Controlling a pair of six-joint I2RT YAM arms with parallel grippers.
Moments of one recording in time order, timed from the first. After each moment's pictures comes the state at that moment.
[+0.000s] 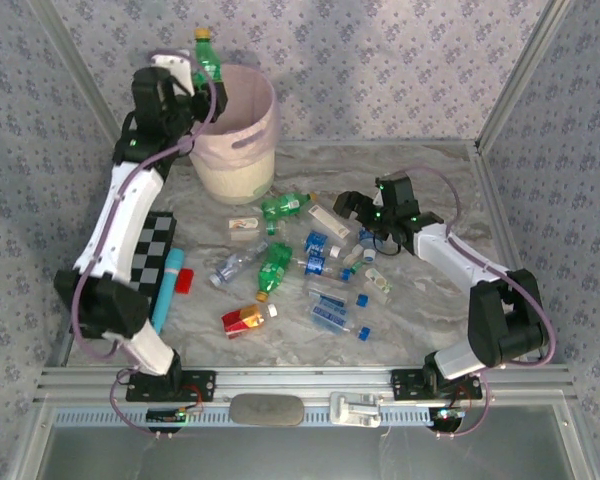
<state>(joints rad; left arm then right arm) -0.22 1.71 1.94 -0.43 0.09 -0.21 0.34 1.48 0.99 -0.22 -0.25 0.73</state>
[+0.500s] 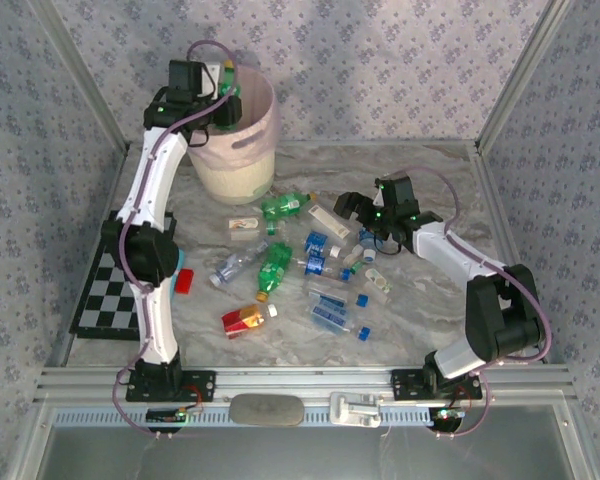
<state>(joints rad) -0.21 2.13 2.40 -0.85 0.11 -0.13 0.32 1.51 0.99 -0.21 -0.28 0.71</state>
